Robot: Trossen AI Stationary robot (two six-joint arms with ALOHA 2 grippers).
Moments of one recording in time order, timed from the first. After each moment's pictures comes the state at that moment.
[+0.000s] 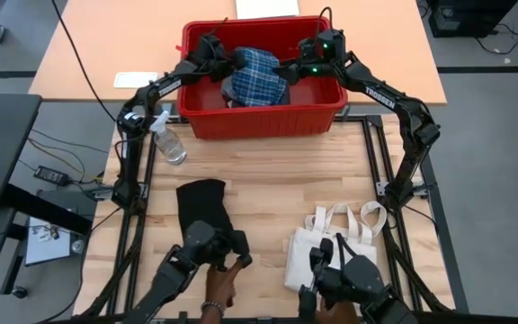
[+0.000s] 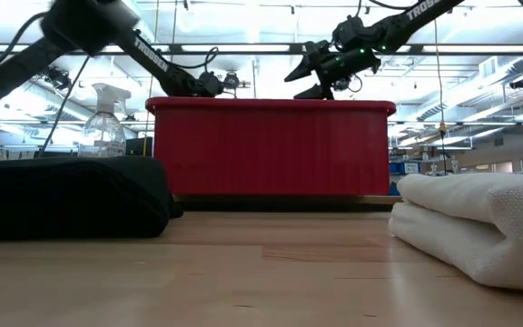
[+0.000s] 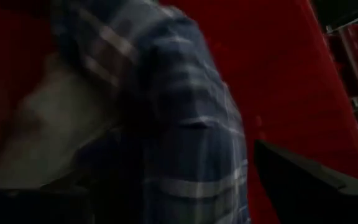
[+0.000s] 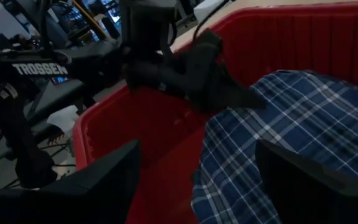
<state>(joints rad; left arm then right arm) 0.99 2.16 1.85 -0.16 0.31 -0.79 -0.91 1.80 1.62 -0.13 -0.57 0.27</state>
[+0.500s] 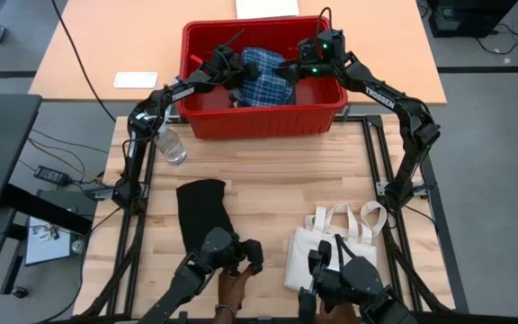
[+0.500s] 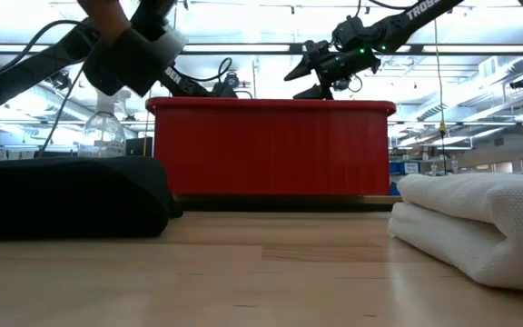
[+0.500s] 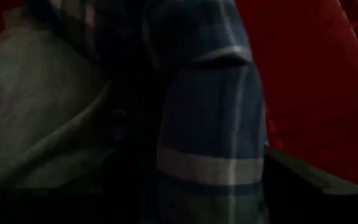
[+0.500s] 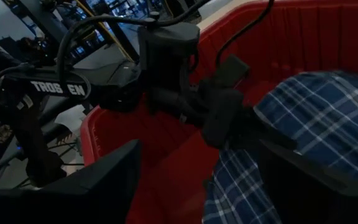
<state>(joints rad) 0.92 2.25 1.85 -0.07 0.32 -0.73 -0.90 1.80 1.62 -0.14 -0.59 0.30</state>
